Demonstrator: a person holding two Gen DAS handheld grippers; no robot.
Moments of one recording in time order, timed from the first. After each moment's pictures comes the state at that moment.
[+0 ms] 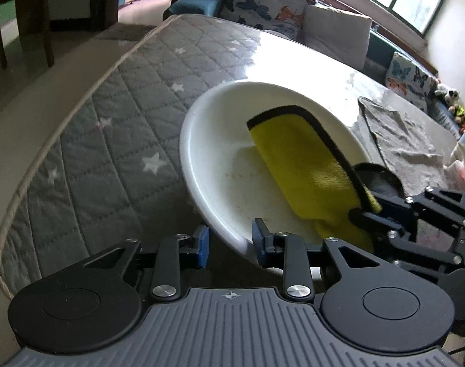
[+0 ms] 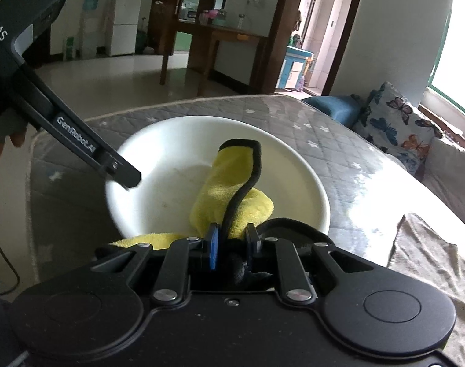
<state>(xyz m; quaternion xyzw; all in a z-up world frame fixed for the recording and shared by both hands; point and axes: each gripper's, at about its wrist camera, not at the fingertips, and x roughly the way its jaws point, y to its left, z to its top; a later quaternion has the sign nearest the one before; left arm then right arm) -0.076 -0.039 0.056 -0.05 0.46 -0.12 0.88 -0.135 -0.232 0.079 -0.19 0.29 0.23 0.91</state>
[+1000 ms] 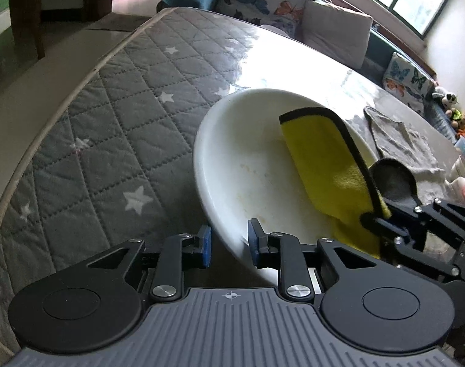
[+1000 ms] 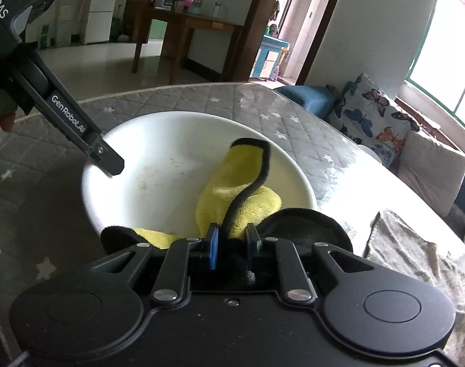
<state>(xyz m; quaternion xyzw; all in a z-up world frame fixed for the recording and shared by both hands) -0.040 -0.040 0.049 -0.08 0.47 -0.13 0.87 -0.120 -0.232 0.073 -0.19 0.30 0.19 0.92</state>
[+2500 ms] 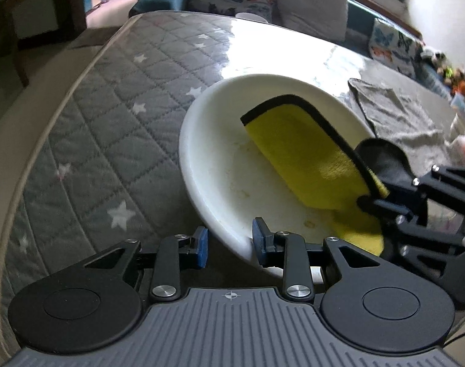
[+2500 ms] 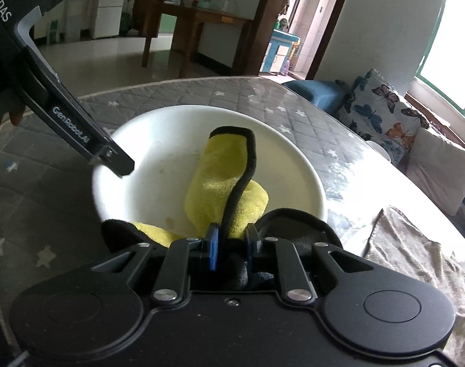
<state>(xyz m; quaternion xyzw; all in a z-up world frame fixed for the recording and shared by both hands) -0.027 -0.067 0.055 0.02 0.48 -0.17 0.86 -0.106 -0.246 0.076 -0.20 0.31 0.20 0.91</state>
